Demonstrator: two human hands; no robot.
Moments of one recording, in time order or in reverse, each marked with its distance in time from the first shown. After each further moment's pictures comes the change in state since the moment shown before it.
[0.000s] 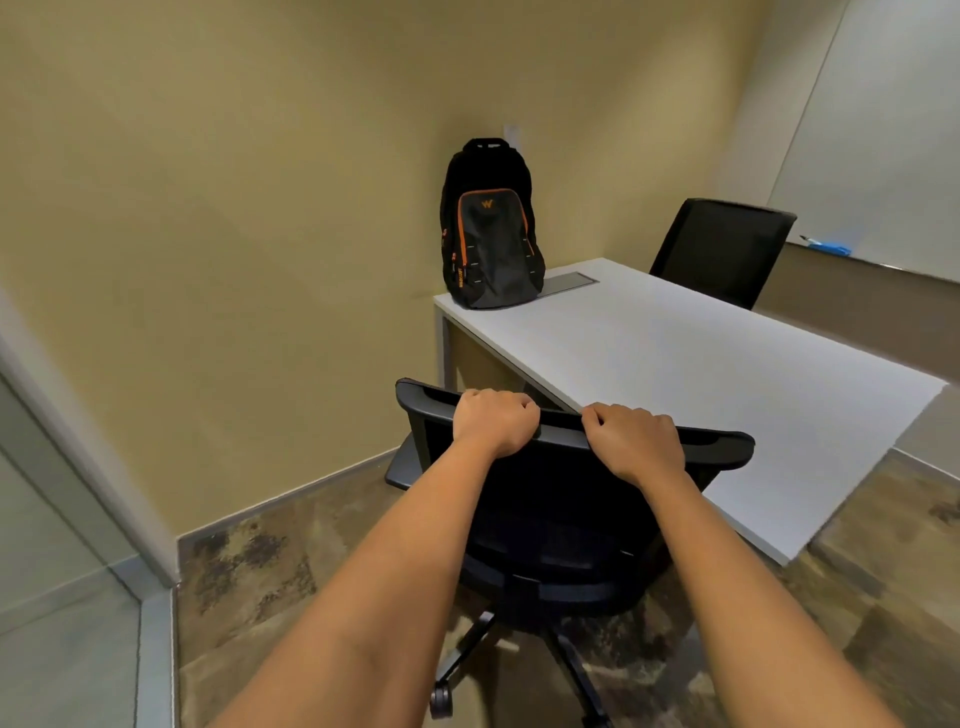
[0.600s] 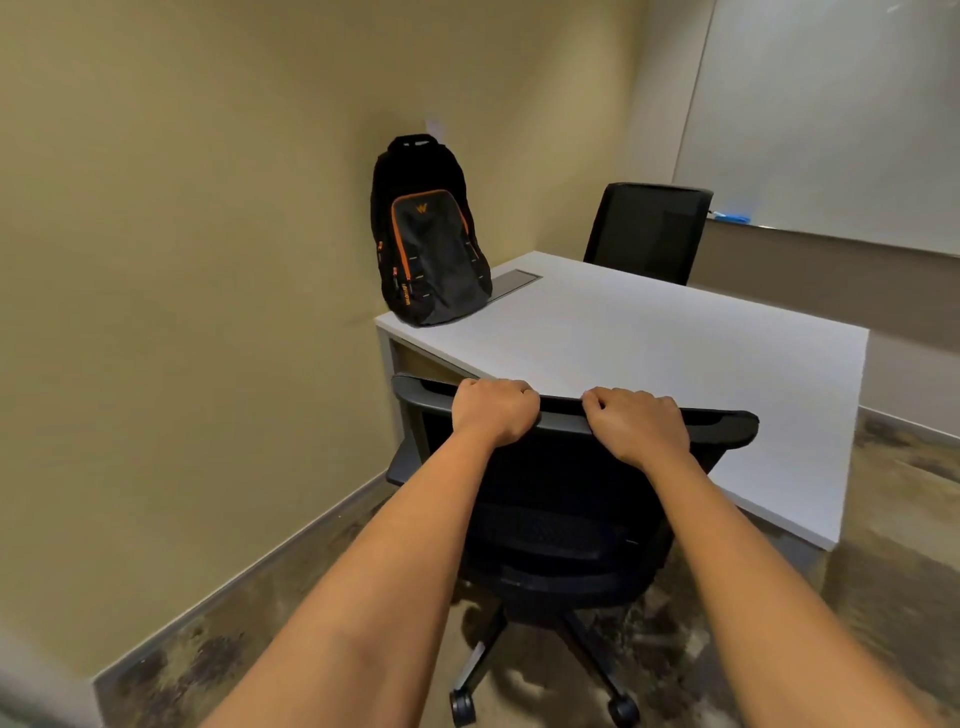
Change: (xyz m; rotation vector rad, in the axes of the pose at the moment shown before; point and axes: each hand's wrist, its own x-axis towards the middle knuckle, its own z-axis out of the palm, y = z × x) left_hand 0.127 -0.081 -0.012 0.041 -0.025 0.261; right_hand 0.102 -0.062 0.031 -0.073 0.075 0.215
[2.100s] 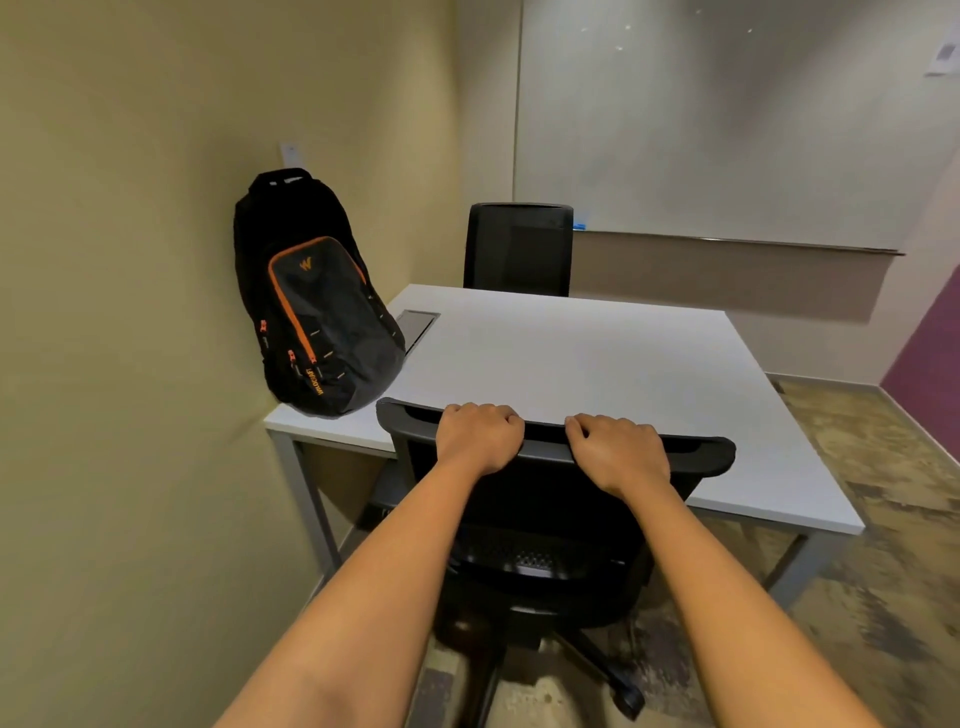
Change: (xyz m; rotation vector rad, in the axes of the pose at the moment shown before) left_hand 0.238 -0.172 0.001 -0.091 -0.116 0.431; right_hand 0.187 -0.145 0.058 -0.050 0.044 0.458
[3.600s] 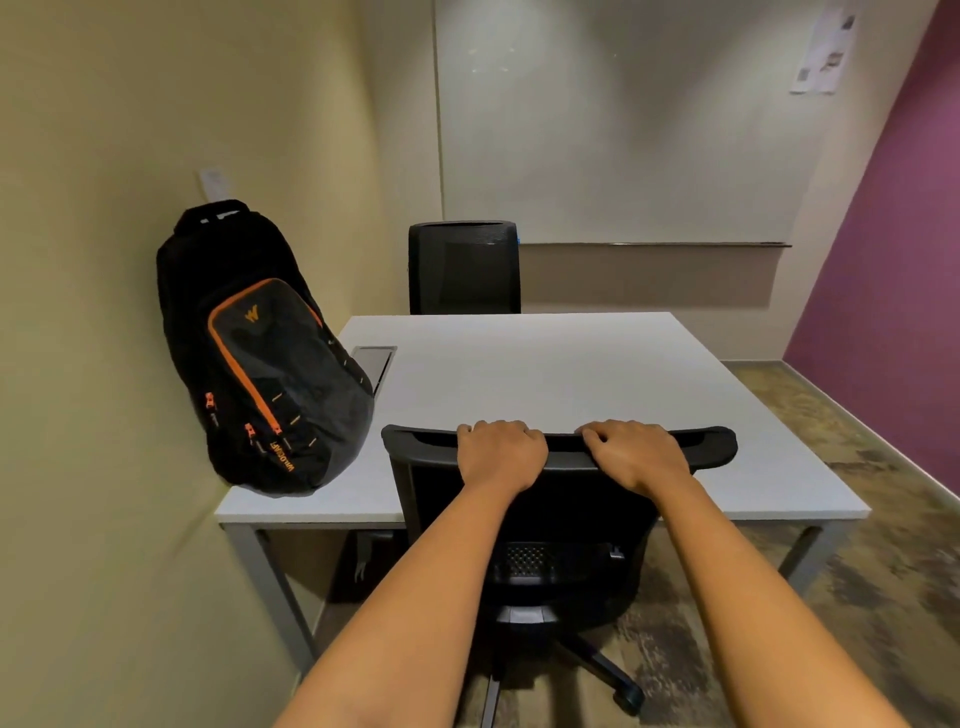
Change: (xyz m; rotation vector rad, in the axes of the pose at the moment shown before) left_hand 0.090 -0.063 -0.004 0.015 -0.002 0.125; right_hand 0.089 -0.049 0.017 -0.044 -0.044 0.172
